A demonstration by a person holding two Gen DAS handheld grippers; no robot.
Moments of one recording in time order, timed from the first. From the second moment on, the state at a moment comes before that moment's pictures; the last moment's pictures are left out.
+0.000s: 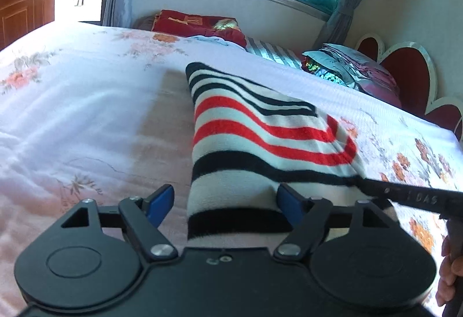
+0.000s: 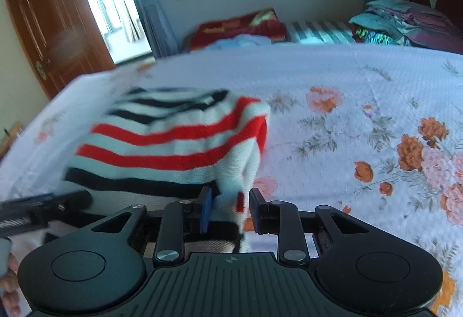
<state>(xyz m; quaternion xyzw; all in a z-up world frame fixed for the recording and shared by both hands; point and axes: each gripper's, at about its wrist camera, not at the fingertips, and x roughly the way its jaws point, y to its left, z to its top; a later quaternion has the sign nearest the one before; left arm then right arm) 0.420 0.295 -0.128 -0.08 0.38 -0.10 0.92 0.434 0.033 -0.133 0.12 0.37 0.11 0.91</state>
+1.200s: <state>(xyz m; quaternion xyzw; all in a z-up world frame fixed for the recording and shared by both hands) 0.380 0.266 -0.125 0.01 0.45 0.01 0.89 0.385 0.044 -0.149 0.12 0.42 0.06 0.90</state>
